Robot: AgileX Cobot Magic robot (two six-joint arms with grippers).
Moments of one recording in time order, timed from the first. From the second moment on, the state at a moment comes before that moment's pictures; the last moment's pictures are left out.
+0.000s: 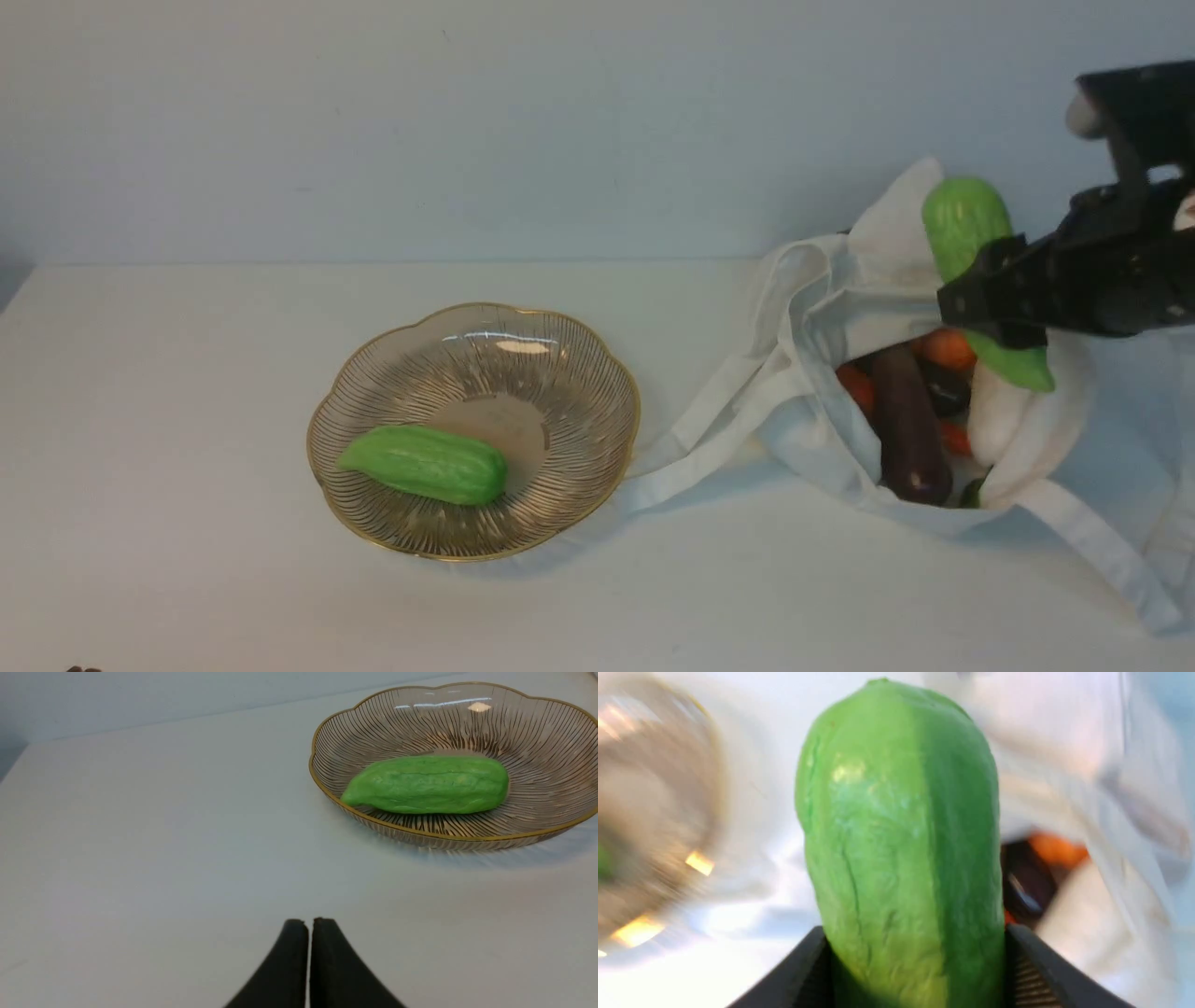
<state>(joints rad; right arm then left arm) 0.23 1.30 -1.06 0.25 0.68 -0.17 -0.08 -0.01 0.03 -0.08 0.38 0.15</state>
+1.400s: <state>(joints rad) 0.65 1.94 -2.03 0.00 1.24 0.01 -0.08 -0.01 0.03 -0.08 0.38 0.15</state>
